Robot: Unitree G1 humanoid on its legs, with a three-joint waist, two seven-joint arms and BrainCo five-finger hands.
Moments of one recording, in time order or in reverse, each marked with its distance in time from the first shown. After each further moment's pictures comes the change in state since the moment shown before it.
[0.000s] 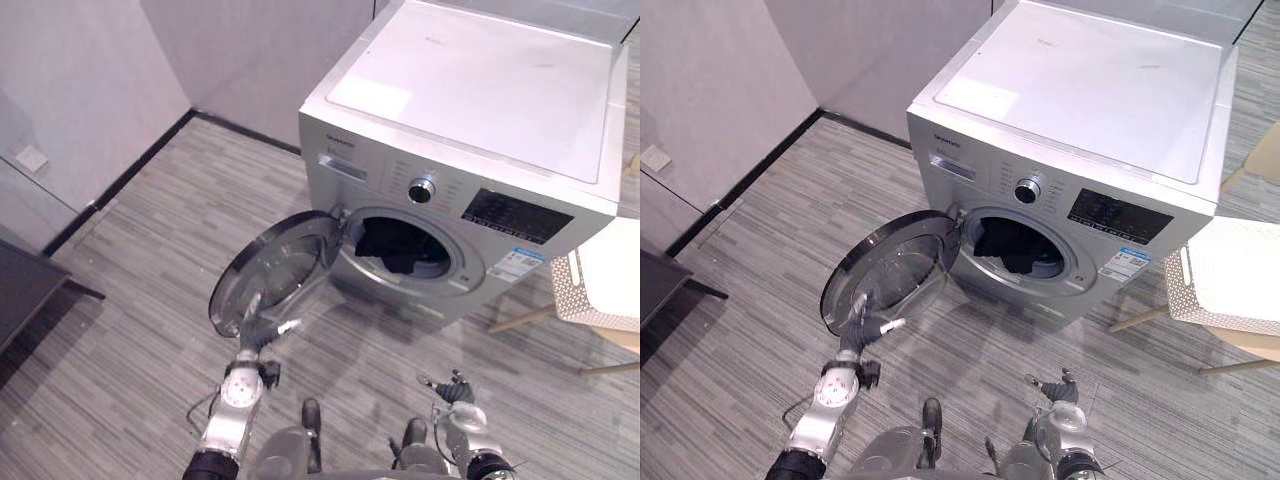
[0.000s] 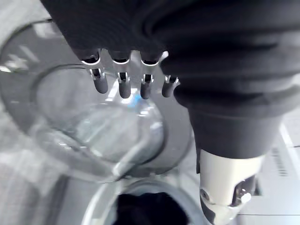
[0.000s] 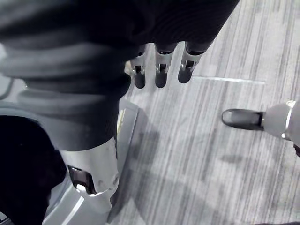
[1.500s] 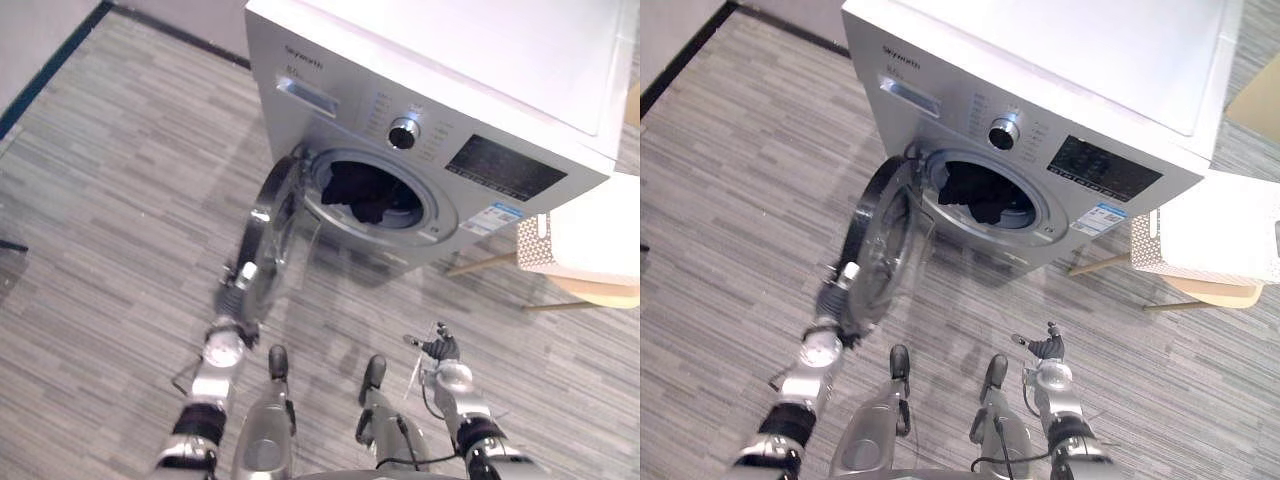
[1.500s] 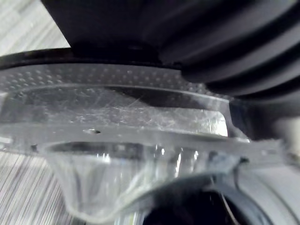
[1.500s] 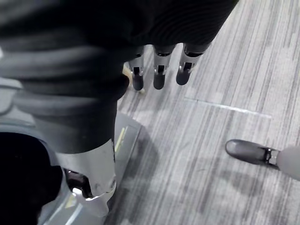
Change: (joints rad) left arm -0.051 -0.015 -0.097 0.234 -0.081 0.041 -0.038; right arm 0.095 -0.043 0.096 -0.191 -0.033 -0.024 0.054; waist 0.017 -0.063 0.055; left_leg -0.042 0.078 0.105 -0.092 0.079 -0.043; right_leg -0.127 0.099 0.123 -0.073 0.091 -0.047
